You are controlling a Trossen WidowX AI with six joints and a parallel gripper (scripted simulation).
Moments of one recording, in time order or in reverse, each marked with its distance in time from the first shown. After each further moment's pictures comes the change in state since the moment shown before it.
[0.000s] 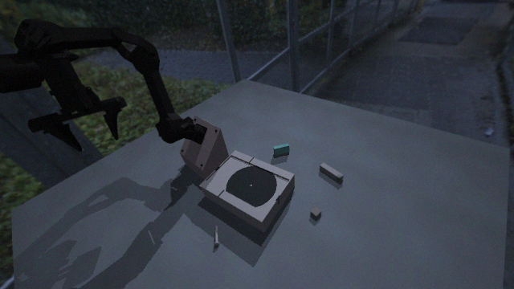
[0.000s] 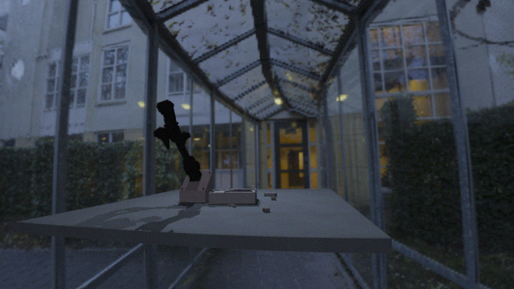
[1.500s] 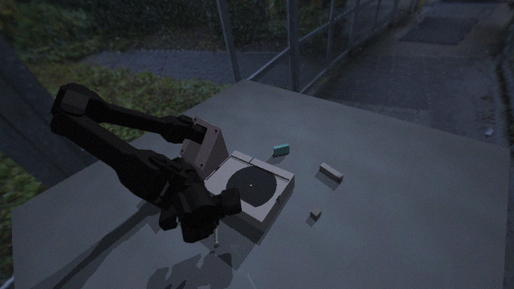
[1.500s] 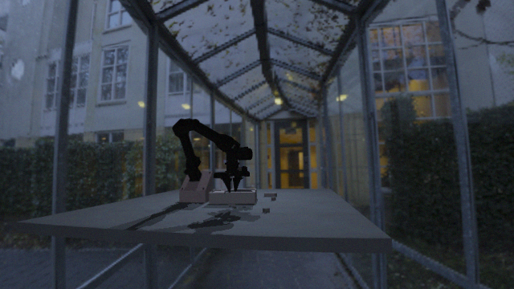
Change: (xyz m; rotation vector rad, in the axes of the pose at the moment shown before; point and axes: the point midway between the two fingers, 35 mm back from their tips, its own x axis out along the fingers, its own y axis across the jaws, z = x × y) arm 0.263 -0.185 -0.151 -2.826 0.022 -0.461
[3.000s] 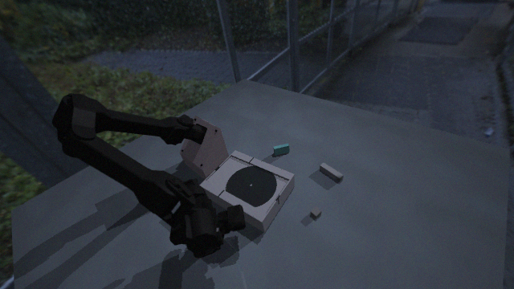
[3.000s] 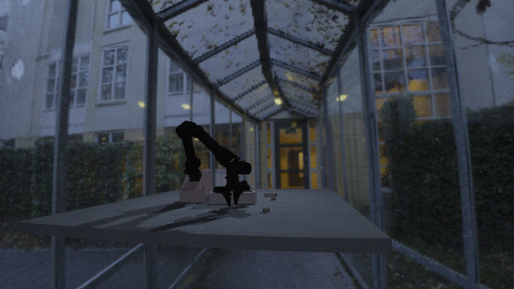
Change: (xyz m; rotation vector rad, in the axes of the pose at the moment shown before) arm 0.069 -0.005 0.003 -0.003 -0.005 -0.011
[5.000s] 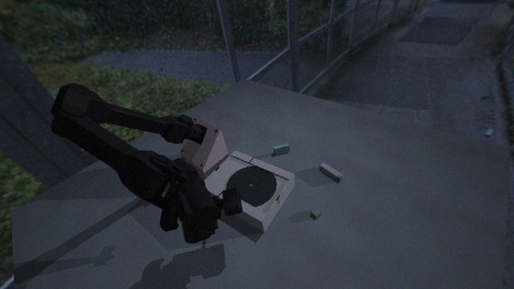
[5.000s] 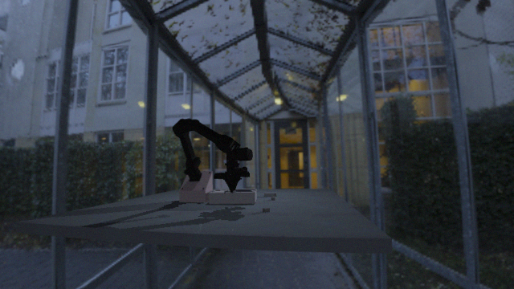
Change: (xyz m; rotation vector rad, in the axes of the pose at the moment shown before) arm -0.066 0.005 -0.003 -0.009 0.005 0.011
